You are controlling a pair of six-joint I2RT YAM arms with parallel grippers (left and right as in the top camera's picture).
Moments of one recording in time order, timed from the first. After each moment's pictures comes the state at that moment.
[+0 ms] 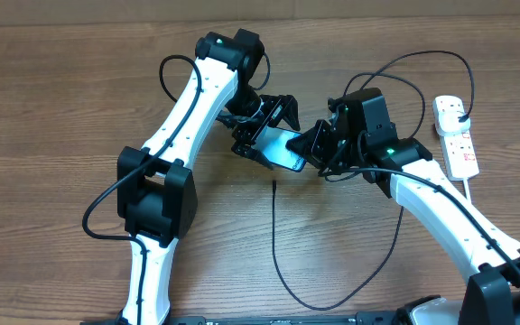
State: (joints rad) left arm -0.40 2.26 2.12 -1.51 0.69 -1.32; right arm 0.35 1.53 1.03 -0.36 -0.57 0.89
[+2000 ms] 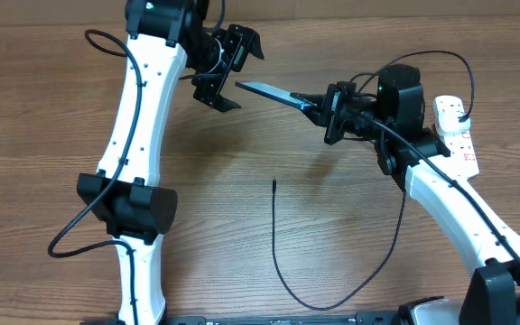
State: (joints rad) left arm -0.27 2.23 2.53 -1.54 0.49 -1.34; right arm 0.24 1.53 1.03 0.12 -0.83 2.09
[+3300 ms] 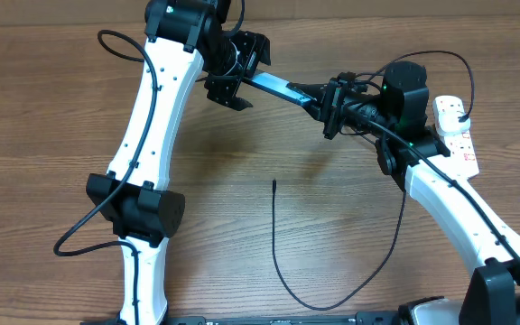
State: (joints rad) left arm -0.32 2.23 2.53 -1.52 0.42 -1.47; right arm 0.24 1.53 1.03 0.26 -0.88 2.09
